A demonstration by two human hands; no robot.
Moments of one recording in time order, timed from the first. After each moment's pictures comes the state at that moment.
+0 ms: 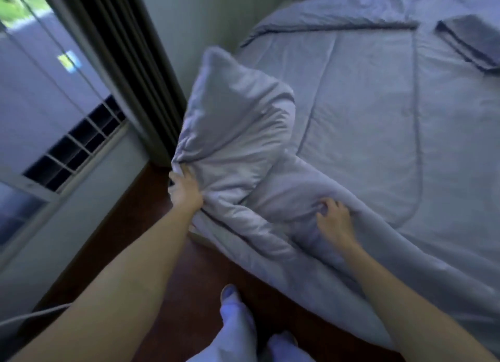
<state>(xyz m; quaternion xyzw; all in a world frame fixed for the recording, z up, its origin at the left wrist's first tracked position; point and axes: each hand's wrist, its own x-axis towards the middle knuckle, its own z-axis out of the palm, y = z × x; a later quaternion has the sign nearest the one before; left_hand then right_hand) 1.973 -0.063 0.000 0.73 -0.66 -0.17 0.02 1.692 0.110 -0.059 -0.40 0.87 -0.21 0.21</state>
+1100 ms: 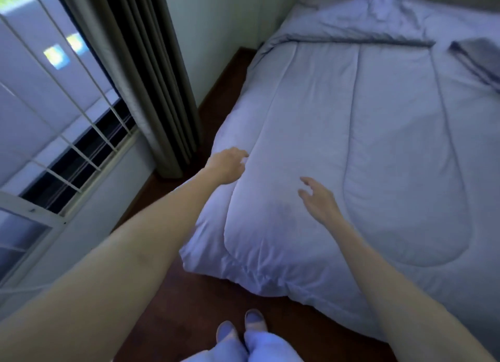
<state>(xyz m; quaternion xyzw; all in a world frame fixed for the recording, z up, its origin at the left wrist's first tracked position) 2.020 -0.245 0.042 0.44 -0.88 -0.18 -0.06 1.825 -0.079 -0.012 -0.43 0.81 -0.27 0.28</state>
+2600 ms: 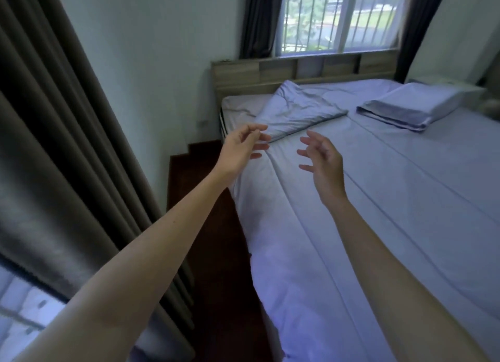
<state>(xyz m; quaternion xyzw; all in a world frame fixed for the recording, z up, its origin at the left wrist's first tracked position) 1.960 -0.683 0.233 0.10 -0.72 -0.64 0.24 1.869 -0.523 0.192 -0.23 0.64 -0.73 0.02</state>
